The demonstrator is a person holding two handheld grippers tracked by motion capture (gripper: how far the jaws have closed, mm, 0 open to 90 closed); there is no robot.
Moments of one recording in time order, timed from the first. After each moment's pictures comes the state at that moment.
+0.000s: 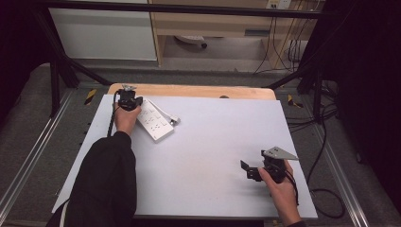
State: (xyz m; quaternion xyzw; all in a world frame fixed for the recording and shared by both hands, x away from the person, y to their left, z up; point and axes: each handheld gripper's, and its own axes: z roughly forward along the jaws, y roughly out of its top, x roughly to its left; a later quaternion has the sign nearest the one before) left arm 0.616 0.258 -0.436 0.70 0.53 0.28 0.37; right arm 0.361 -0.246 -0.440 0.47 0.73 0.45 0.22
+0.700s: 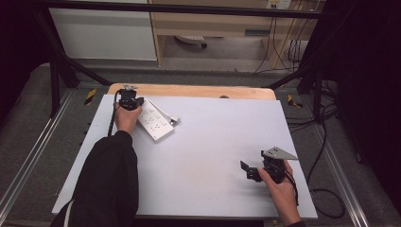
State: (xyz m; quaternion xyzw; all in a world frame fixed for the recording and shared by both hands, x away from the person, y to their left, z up) left arm 0.619 0.256 -0.436 0.71 0.53 0.27 0.37; right arm 0.361 -0.246 -0.442 0.47 0.73 0.44 0.22
